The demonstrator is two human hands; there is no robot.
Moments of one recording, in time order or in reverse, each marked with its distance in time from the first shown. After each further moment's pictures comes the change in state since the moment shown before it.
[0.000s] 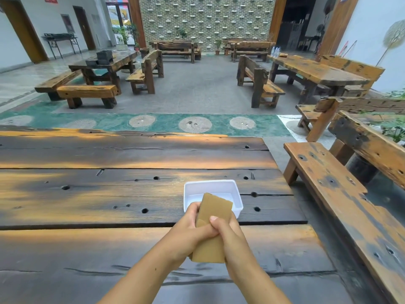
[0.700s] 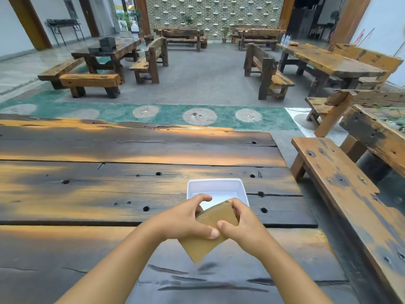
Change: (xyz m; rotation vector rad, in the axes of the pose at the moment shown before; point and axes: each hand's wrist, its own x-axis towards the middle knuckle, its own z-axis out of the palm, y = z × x) left_hand 0.051 0.033 -0.046 0.663 -0.150 -0.130; right_hand 0.072 -0.008 -0.047 -0.539 -0.187 -0.126
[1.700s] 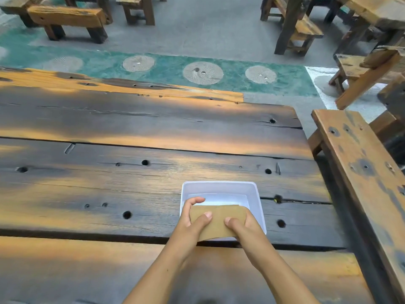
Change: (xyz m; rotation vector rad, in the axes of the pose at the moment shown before) left_hand 0.191 -0.108 0.014 -0.907 0.316 -0.123; right_hand 0.174 0.104 -0.010 0.306 0.077 0.404
